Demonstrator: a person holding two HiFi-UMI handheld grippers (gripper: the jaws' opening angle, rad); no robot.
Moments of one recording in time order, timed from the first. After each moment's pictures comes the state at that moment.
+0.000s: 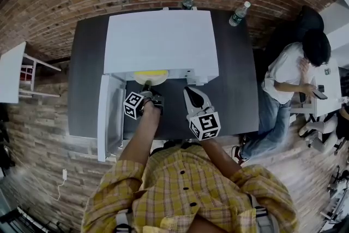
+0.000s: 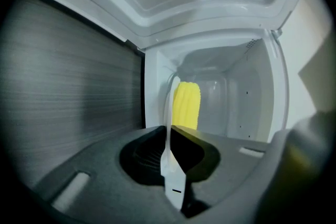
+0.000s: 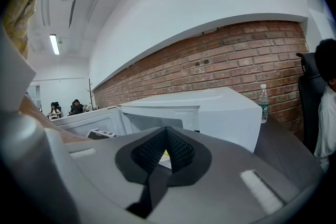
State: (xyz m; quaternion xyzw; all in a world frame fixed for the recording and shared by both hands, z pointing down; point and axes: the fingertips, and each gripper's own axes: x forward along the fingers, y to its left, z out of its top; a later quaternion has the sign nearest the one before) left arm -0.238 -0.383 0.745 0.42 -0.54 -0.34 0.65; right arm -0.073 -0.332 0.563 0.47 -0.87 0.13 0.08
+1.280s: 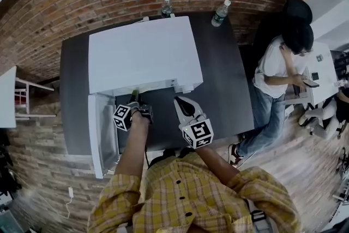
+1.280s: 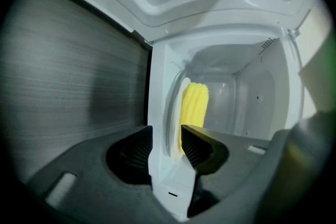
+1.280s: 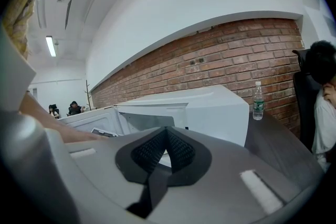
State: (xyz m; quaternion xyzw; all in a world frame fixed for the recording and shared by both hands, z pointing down) left arm -0.236 -0.391 0.757 0.37 -0.53 -0.34 0.68; right arm -0.057 -0.333 0.570 0.48 -0.86 0.15 0.08
